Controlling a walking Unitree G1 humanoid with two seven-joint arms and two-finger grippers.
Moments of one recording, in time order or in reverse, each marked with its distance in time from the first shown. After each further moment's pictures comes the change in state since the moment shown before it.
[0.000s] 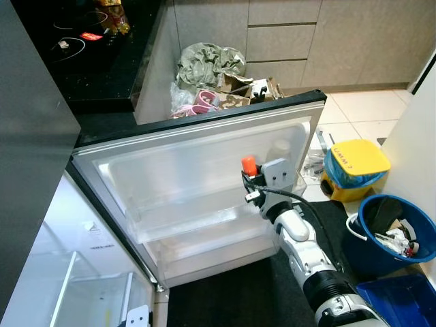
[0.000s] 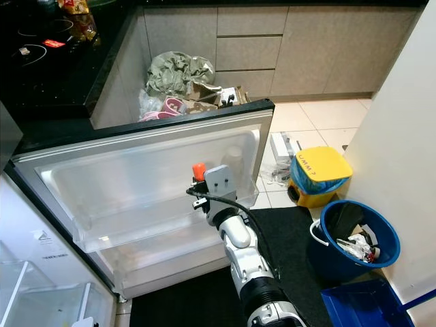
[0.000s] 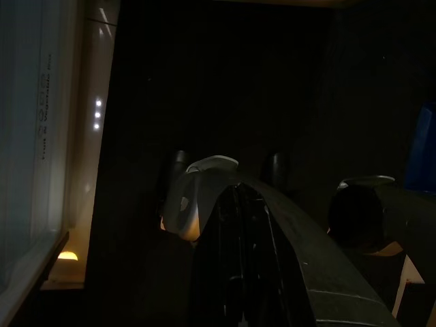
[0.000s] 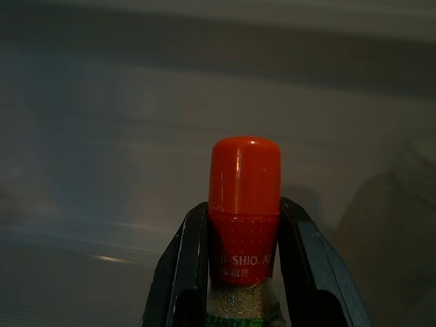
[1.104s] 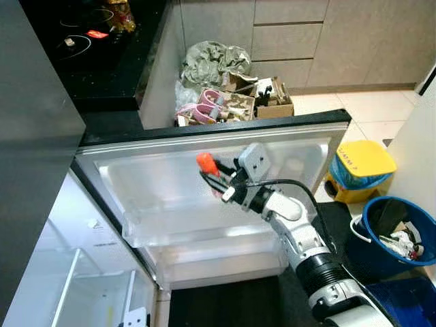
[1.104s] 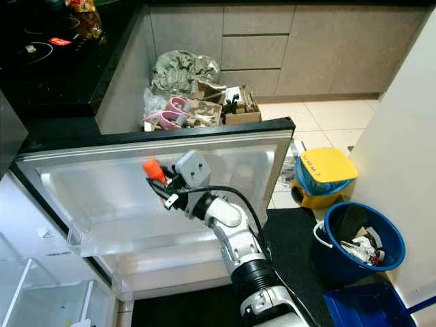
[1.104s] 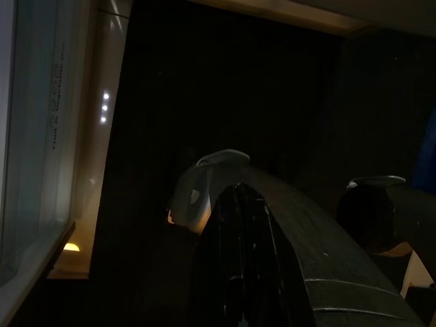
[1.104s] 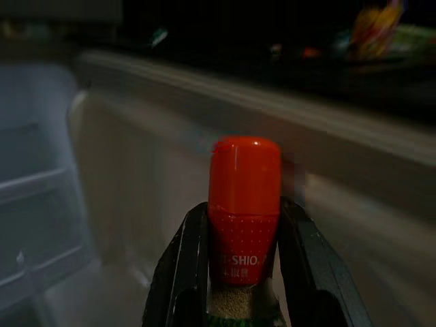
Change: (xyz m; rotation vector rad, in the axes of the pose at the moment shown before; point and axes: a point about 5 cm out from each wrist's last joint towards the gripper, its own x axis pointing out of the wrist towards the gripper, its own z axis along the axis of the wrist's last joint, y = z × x) left arm -0.002 0.006 -0.001 -0.004 0.010 0.025; right arm 0.019 0.035 0.061 0.038 -0.174 0.482
